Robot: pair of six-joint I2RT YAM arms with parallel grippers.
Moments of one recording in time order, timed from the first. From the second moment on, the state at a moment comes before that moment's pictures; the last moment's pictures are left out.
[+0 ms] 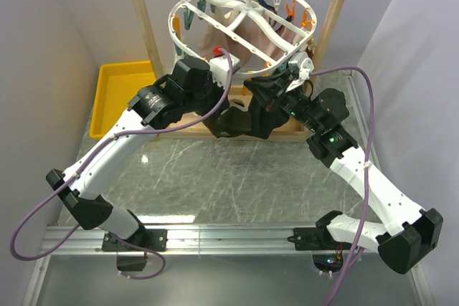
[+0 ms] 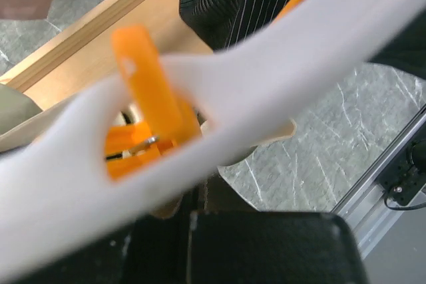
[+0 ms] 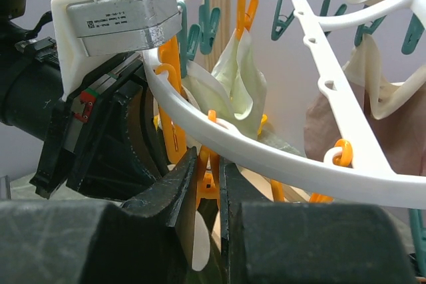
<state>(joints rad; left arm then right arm) -0.78 1.49 1.79 -0.82 0.03 -0.08 0.54 1.10 1.07 0.32 -0.38 0.12</state>
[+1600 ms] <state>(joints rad) -0.79 1.43 1.75 -0.75 -0.02 -0.04 0.54 1.10 1.07 0.32 -0.38 0.12</state>
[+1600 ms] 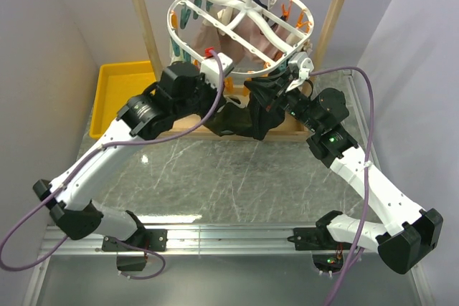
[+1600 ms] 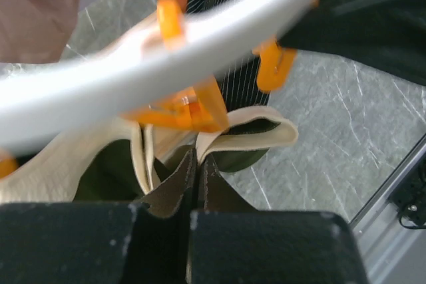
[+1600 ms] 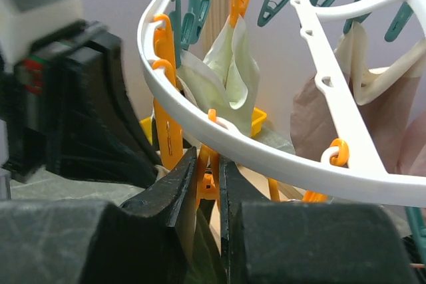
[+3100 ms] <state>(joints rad) -0.87 1.48 1.74 -0.68 -0.17 -0.16 0.54 1.10 1.07 0.31 -0.37 0.13</state>
